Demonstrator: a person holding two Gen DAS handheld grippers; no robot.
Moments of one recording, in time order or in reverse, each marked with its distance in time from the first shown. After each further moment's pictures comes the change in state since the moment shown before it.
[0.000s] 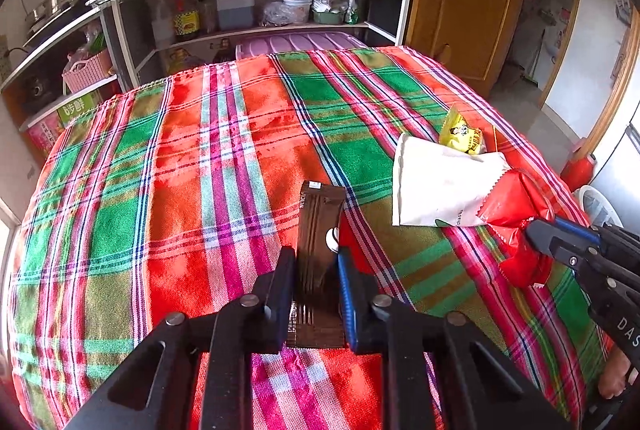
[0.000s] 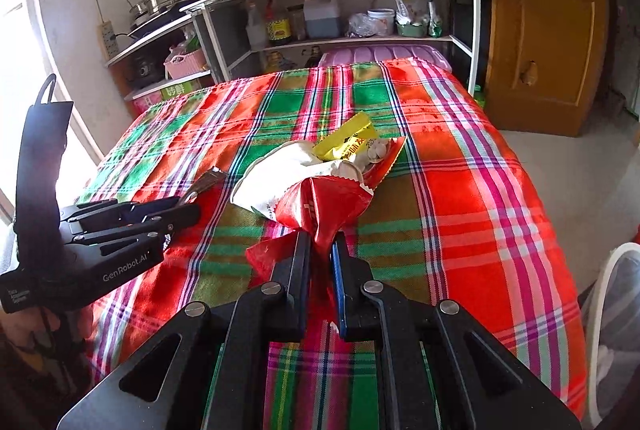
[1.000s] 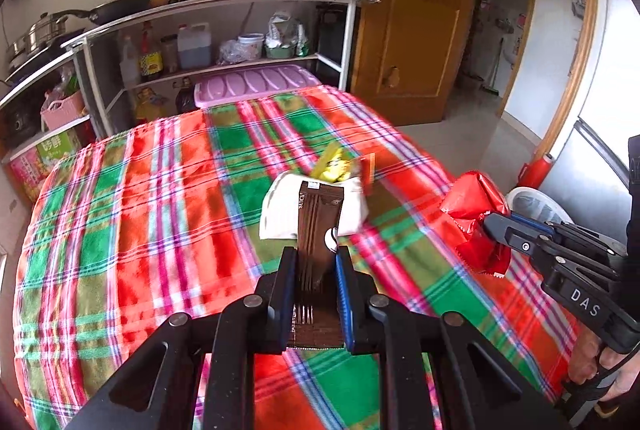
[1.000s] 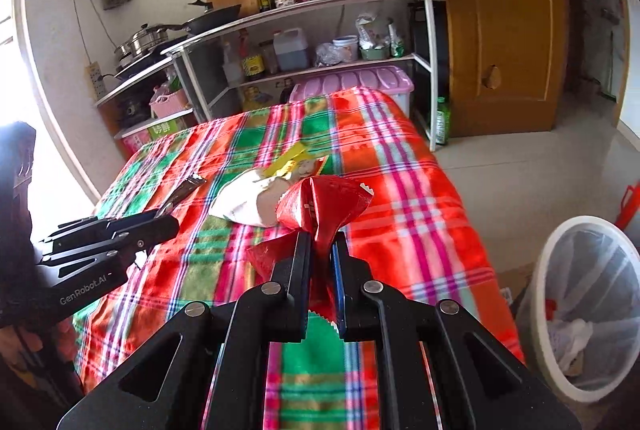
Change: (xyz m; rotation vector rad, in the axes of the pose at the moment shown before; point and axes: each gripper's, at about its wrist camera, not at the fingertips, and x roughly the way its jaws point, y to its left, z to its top) left arm -0.076 -0.074 -0.004 0.075 -0.109 -0.122; right arm -0.087 -0.051 -0.019 0.100 -0.113 -0.054
